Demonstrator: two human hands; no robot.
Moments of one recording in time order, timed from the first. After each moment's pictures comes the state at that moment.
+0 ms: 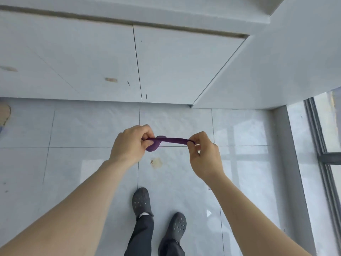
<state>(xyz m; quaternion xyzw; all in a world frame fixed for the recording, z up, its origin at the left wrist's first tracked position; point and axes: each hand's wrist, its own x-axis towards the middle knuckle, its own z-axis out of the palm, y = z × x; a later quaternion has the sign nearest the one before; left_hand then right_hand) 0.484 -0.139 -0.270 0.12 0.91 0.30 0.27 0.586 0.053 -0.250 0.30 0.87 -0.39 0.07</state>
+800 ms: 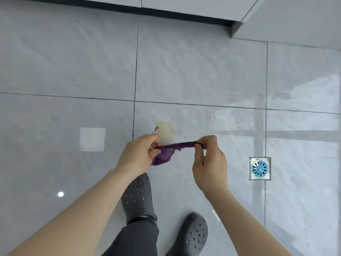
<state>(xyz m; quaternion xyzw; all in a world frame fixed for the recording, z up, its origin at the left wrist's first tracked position) 0.612 -0.157 -0.729 0.08 0.87 0.29 0.39 0.697 0.017 -0.697 0.31 0.87 -0.37 0.08</state>
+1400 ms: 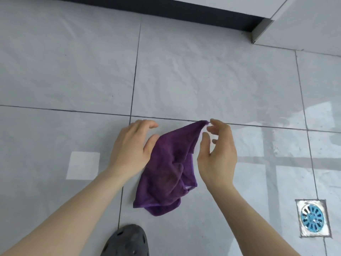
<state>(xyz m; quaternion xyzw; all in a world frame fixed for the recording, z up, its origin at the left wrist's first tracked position) 0.545 -0.162 -0.912 0.16 0.93 0.30 0.13 0.620 0.029 -0.879 0.28 0.88 -0.36 -0.12</state>
